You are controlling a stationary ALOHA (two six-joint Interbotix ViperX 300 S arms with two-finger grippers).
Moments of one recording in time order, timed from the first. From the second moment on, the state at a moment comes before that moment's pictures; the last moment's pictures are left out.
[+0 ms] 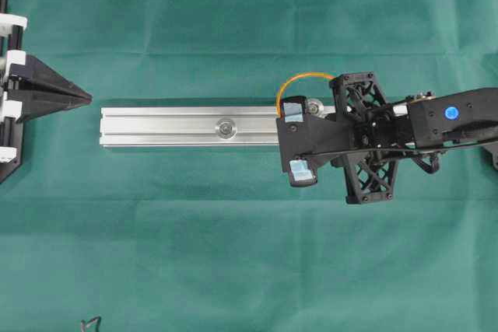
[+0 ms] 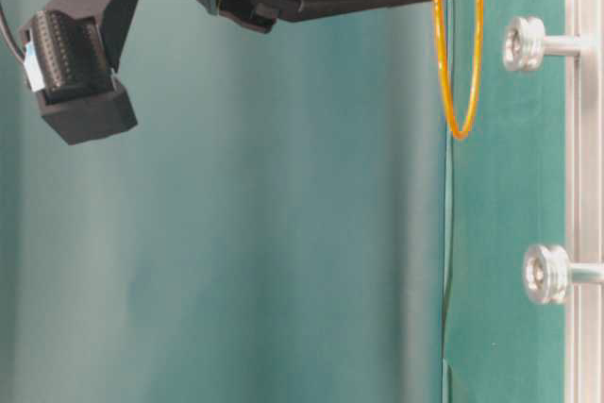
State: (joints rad) left arm 0.00 -0.97 0.97 0.03 0.45 0.00; right arm 0.14 -0.09 0.42 -0.16 0.92 0.25
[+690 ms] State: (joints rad) left arm 0.00 -0.97 0.97 0.03 0.45 0.00; right arm 0.14 -0.09 0.43 -0.16 0.91 0.25
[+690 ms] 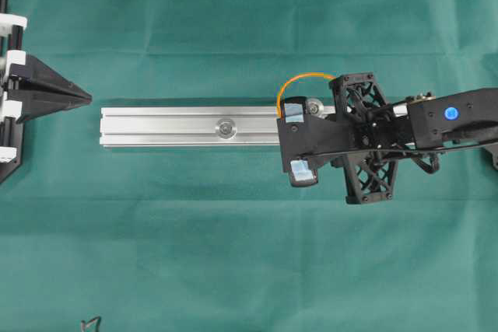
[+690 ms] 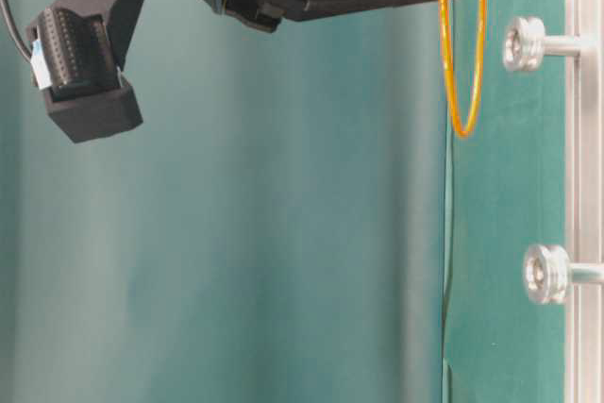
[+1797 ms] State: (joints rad) left arm 0.00 -0.97 0.97 0.03 0.45 0.00; right arm 0.21 -0.08 0.43 -0.12 0.88 0.26
